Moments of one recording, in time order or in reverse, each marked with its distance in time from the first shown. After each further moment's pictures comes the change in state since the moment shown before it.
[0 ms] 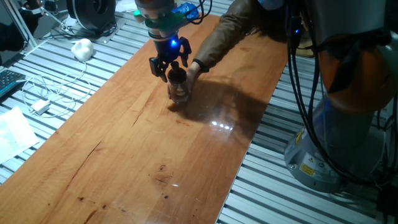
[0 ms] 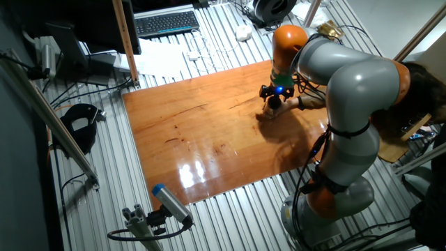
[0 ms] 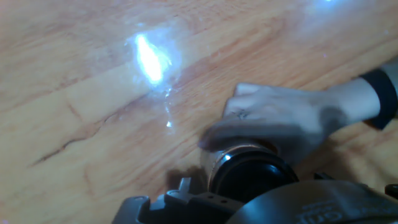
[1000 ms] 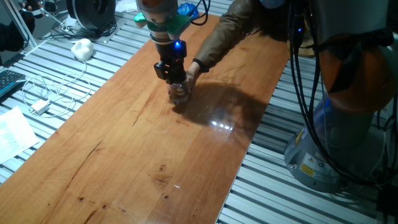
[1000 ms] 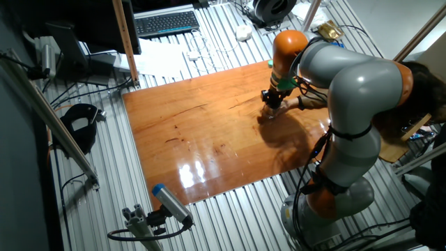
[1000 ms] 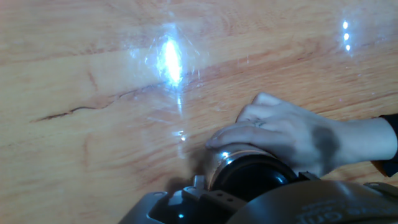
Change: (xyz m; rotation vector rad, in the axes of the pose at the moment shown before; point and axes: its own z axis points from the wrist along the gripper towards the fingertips) arm -0.003 0.003 0.008 0.004 -0.069 -0.285
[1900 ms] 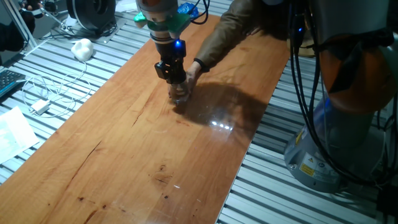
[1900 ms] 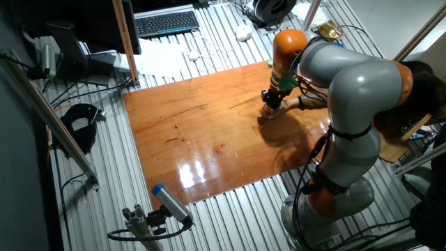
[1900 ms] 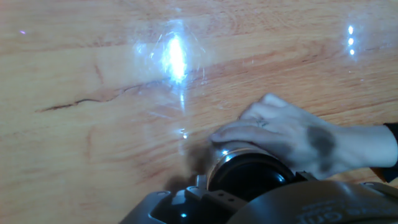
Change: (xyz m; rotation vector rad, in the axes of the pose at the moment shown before) arm 0.000 0.000 -0.003 -0.006 0.013 -0.034
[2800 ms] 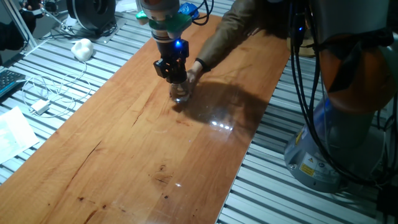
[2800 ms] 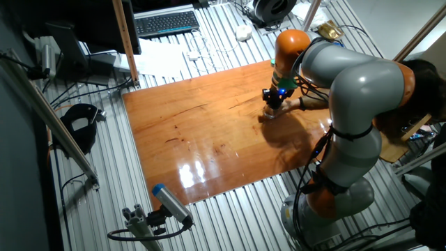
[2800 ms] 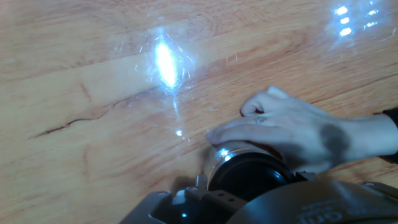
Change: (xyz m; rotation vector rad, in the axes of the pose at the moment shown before) arm 0.003 -0.002 0.001 -0.014 -0.004 0.102
